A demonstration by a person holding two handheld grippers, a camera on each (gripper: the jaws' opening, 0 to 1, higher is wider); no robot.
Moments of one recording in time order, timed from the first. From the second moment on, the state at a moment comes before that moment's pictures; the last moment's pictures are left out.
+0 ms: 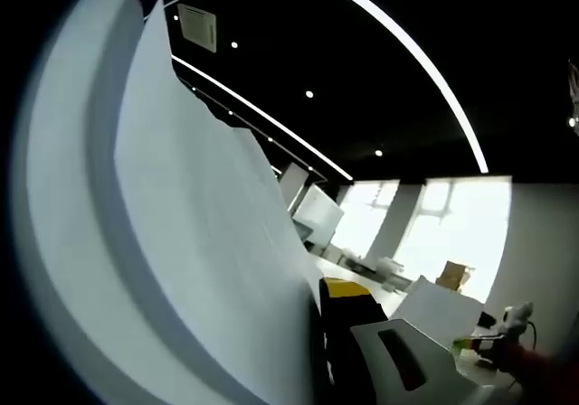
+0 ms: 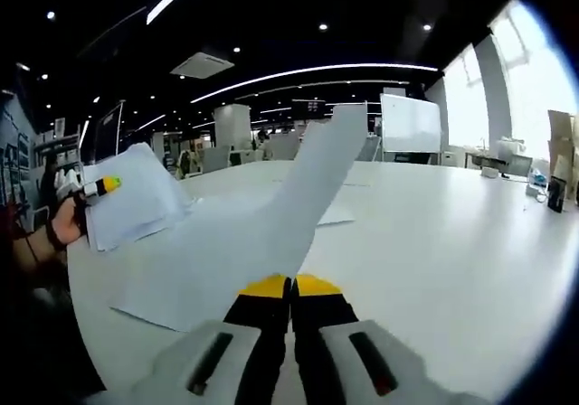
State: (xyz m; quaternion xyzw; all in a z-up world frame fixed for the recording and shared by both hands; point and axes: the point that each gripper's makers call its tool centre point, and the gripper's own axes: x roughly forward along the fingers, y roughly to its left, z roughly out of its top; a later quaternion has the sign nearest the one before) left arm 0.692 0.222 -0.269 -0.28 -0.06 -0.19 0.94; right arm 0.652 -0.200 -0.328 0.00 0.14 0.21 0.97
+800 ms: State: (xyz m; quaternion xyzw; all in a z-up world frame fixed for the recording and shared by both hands) left arm 0.692 0.223 -0.269 -0.28 -0.06 -0.19 0.94; right arm 0.654 -0.195 -0.306 -0.01 0.11 0.21 0.97
